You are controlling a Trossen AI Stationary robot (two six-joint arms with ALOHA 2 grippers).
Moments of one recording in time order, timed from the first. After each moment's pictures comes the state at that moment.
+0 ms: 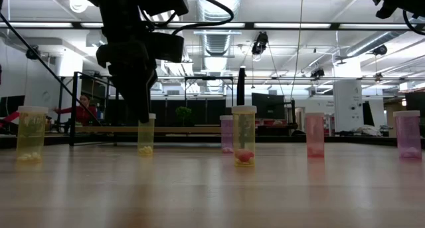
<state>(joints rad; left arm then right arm) -0.15 1.65 1.10 -0.72 -0.16 -0.33 -0.03 0.03 0.09 0.65 0.28 -0.43</state>
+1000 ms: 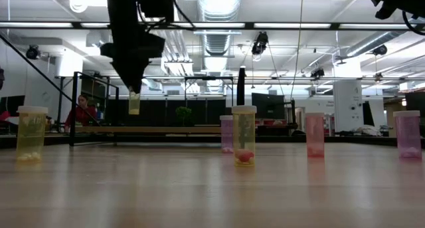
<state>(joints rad) 0.22 1.46 1.17 -1.08 -0.40 -0.59 -0.03 0.03 0.09 0.64 0.28 -0.43</state>
